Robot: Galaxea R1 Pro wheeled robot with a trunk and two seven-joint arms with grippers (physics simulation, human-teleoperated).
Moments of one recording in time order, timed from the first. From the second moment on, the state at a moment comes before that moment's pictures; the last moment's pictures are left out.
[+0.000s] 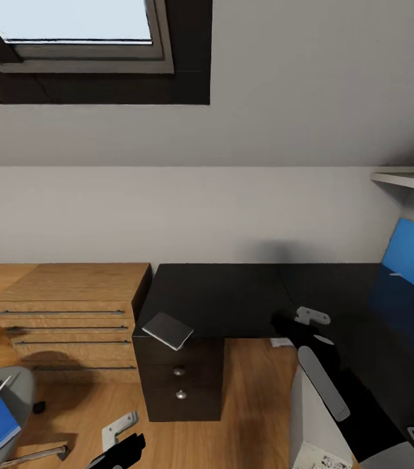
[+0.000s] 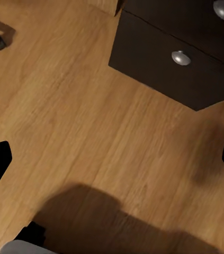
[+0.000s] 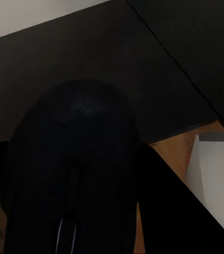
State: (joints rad) left arm -0.04 -0.12 -0.02 -1.18 0.43 0.43 0.48; right arm -0.47 -0.15 0.27 -1.34 -0.67 0.48 -0.57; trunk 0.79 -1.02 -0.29
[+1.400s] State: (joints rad) left arm -0.04 -0.08 -0.10 -0.68 0.42 0.05 0.47; right arm -0.56 -0.20 0.19 -0.87 -0.37 0.36 -0.32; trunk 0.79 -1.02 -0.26
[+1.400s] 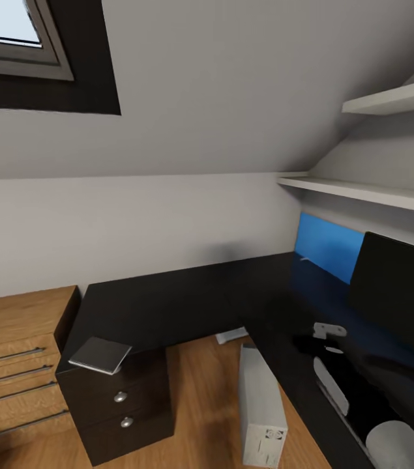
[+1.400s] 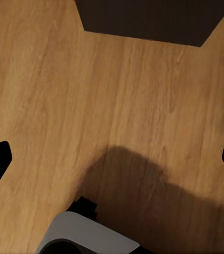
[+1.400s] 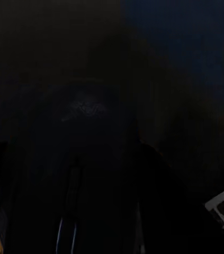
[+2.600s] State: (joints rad) left arm -0.04 -0.06 -0.10 -0.68 0.42 0.05 0.42; right arm -0.67 -0.24 0.19 -0.68 -0.22 0.31 -0.02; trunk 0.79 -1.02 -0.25
